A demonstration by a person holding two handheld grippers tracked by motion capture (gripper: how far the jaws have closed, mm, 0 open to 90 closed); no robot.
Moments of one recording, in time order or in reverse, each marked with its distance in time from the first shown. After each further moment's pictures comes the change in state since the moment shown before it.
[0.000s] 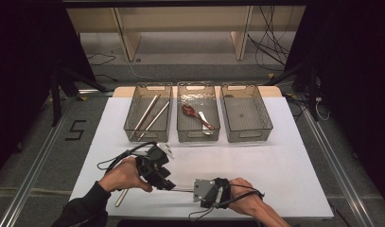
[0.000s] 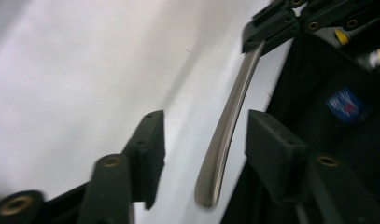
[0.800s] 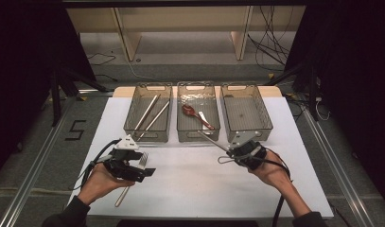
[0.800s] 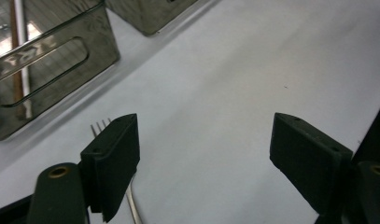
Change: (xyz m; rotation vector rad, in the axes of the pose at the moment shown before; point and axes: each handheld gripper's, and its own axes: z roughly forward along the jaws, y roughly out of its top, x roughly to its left) left arm 0.027 -0.069 -0.024 -0.315 0.257 -0.198; right arm -0.100 -0.062 -0.047 -0.006 -0.164 0.455
